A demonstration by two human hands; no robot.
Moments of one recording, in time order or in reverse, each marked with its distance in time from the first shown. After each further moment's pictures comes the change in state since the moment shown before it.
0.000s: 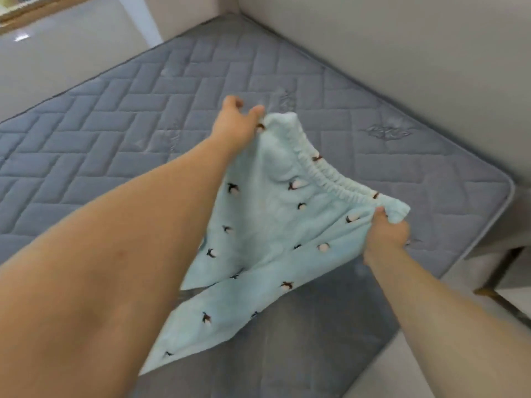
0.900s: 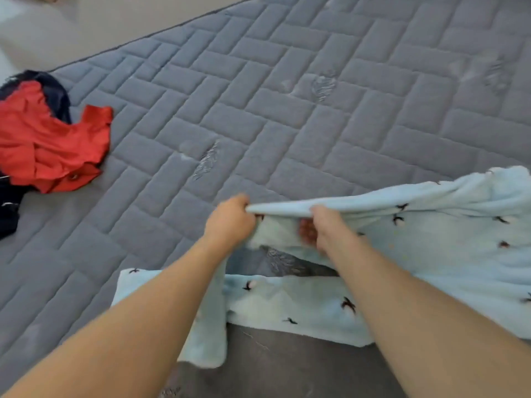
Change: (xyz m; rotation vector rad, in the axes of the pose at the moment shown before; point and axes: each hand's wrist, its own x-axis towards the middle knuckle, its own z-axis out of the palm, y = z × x) left_hand -0.152 -0.342 -0.145 0.443 0.026 -0.391; right_hand -0.249 0.120 0.283 -0.298 -0.915 0.464
